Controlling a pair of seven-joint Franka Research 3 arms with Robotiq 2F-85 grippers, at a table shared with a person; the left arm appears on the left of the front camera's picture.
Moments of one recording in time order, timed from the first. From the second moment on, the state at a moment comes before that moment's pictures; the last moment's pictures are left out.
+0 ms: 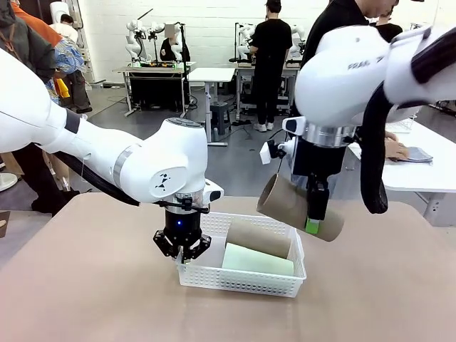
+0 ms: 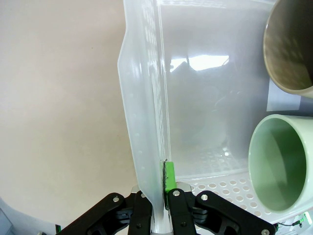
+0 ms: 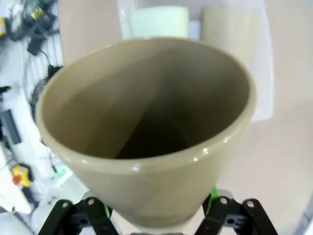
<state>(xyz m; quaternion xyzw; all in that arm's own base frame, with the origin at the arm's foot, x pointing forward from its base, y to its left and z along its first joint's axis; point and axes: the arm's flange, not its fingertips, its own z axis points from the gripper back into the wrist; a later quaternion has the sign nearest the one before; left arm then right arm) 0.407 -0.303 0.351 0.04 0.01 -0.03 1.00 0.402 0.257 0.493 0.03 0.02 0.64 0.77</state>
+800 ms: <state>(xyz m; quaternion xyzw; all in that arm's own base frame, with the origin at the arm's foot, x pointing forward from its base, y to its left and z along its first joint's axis) 0.407 -0.303 0.351 0.04 0.01 -0.03 1.00 0.410 0.290 0.473 0.00 0.03 0.67 0.74</state>
